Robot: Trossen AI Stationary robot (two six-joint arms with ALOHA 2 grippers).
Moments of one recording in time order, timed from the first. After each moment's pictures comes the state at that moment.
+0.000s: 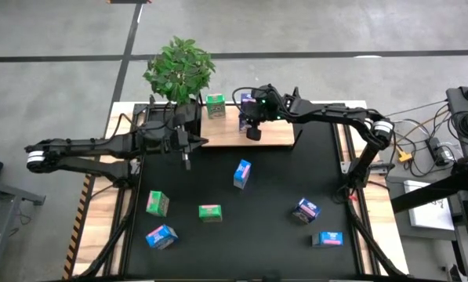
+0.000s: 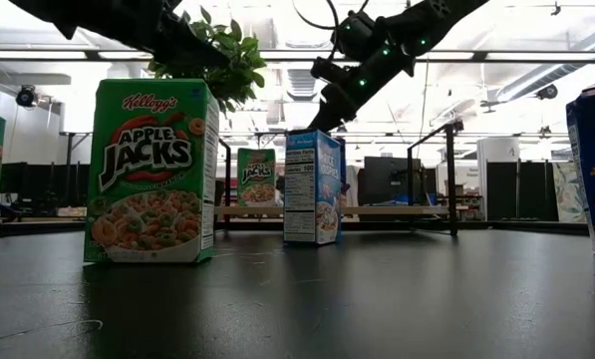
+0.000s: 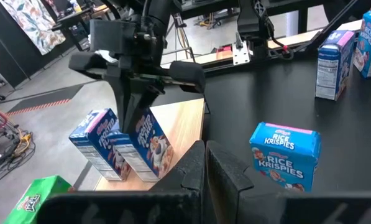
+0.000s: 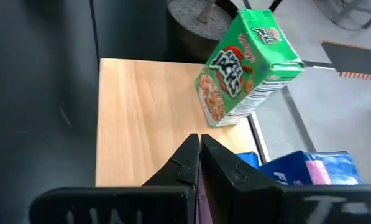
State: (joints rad) left arm 0.18 0.93 0.65 0.03 -0.07 0.30; right arm -0.47 1.72 1.32 -0.20 -0.11 -0.42
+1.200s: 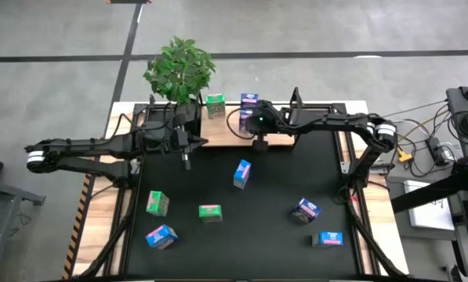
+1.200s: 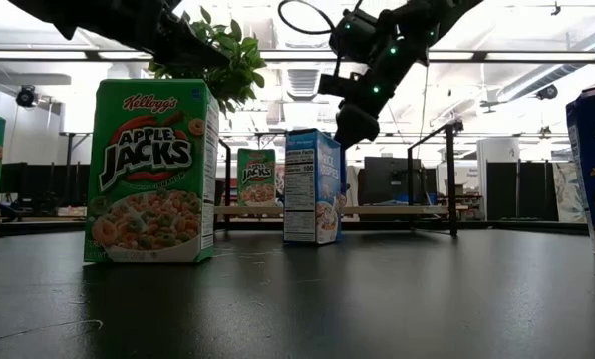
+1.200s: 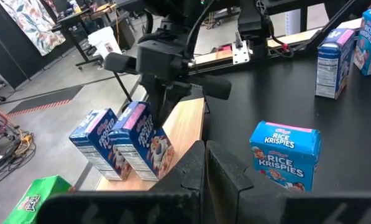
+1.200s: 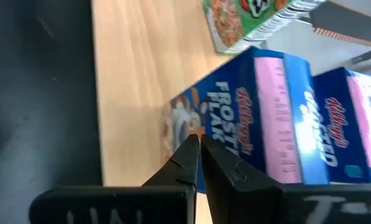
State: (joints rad) left arm 0.18 0.93 0.64 0.03 -0.07 0.30; right arm -0.36 1.68 1.25 -0.37 0.19 -0.44
